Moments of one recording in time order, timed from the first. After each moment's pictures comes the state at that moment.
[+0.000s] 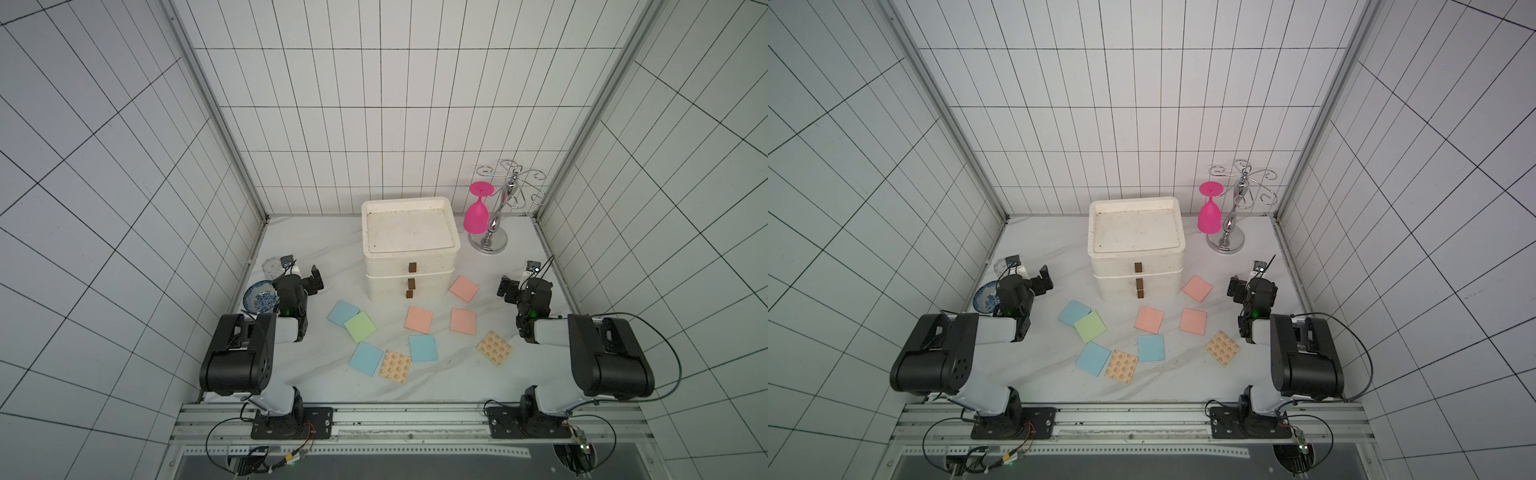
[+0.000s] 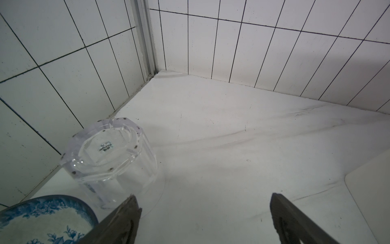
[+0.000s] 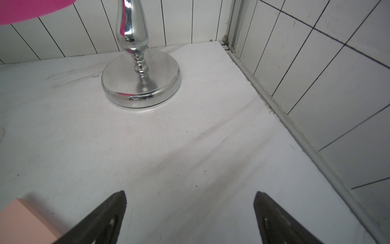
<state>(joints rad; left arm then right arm) 0.03 1.57 0.43 0.83 -0.16 -0.15 0.00 1.54 0.40 0.73 0.14 0.04</state>
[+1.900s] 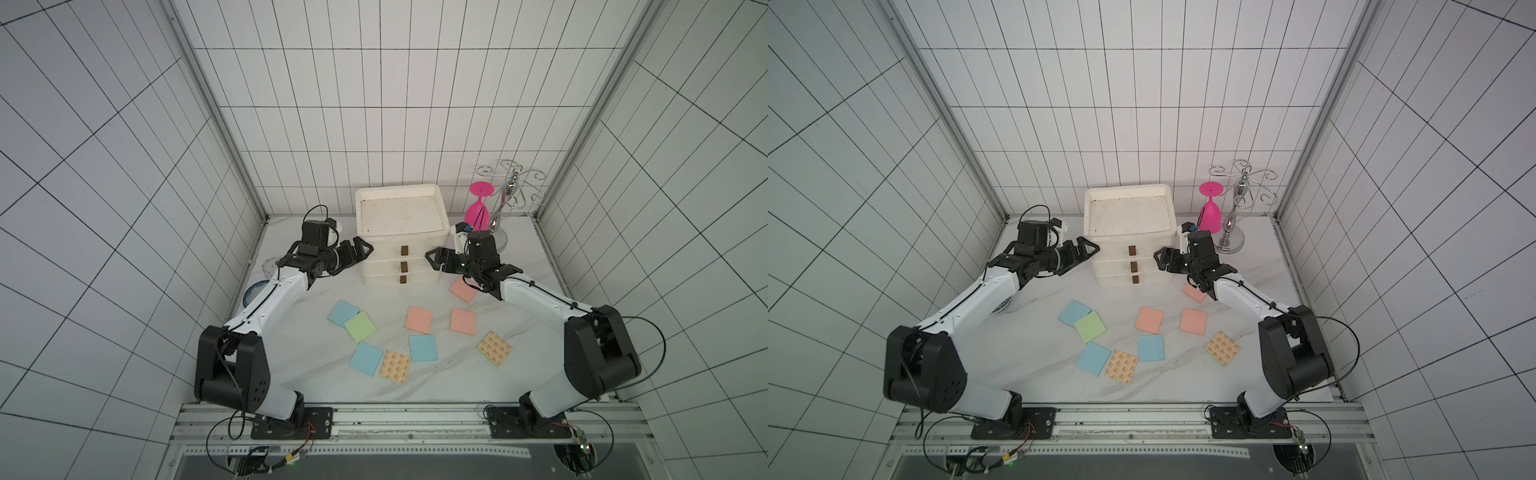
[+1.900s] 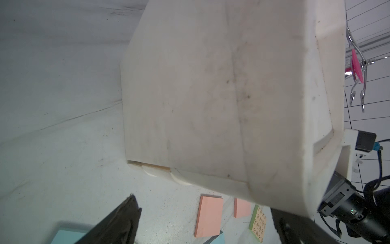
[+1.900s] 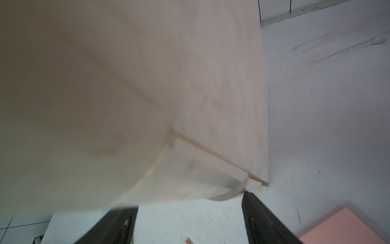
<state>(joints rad) -0.19 1.52 1.18 -0.37 0.47 -0.64 0.49 1.59 1.04 0.00 -0.27 0.46</state>
